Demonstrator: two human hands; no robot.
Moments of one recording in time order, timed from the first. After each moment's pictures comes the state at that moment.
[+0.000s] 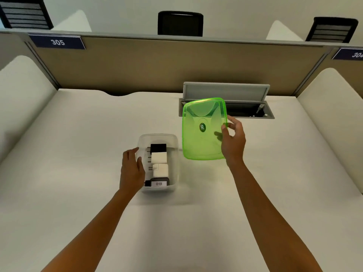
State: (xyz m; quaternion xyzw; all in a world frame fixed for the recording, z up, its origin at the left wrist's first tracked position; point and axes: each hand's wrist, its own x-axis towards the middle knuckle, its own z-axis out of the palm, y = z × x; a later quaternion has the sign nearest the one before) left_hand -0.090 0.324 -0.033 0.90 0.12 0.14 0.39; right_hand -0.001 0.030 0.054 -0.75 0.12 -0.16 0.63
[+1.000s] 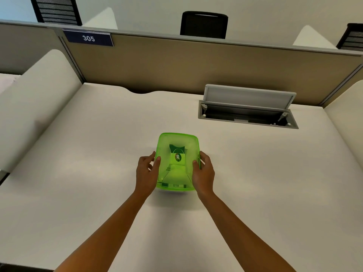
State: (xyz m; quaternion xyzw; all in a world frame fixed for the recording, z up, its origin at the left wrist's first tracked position) left_hand -0.098 0.329 -0.032 0.77 0.24 0.10 0.58; right_hand -0.069 0.158 -0.012 -0.77 0.15 0.01 0.62
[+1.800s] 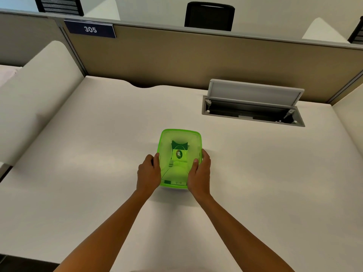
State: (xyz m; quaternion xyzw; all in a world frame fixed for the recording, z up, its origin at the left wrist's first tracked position) left_hand -0.099 0.329 -0.034 0.85 0.29 0.07 0.44; right_hand -0.078 0.174 -0.035 -0.83 0.06 -0.03 0.56
